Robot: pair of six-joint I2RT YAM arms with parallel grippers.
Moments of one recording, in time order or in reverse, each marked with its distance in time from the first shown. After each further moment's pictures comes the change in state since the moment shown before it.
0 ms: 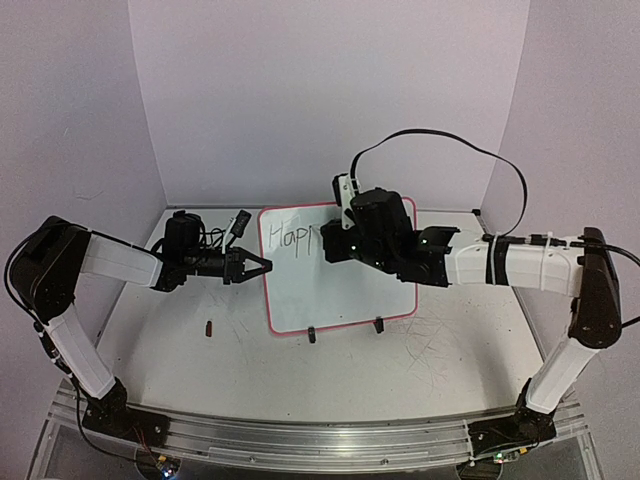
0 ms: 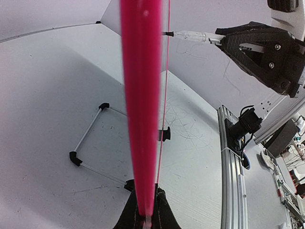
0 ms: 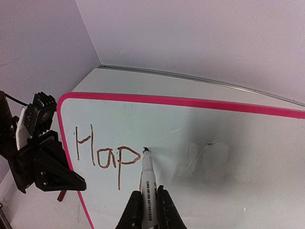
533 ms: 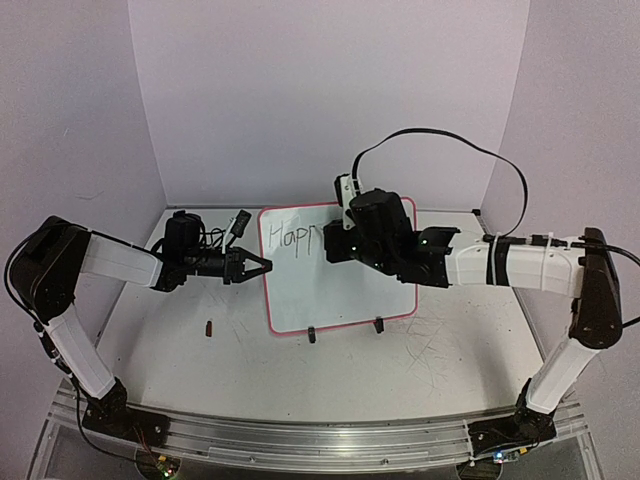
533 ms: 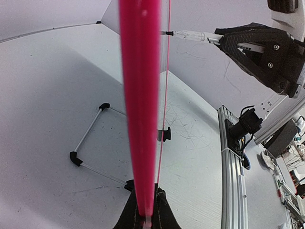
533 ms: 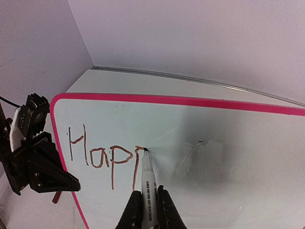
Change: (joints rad) left arm 0.000 0.000 0.000 0.000 0.000 -0.001; right arm 0.006 -0.002 0.001 -0.016 0.047 0.007
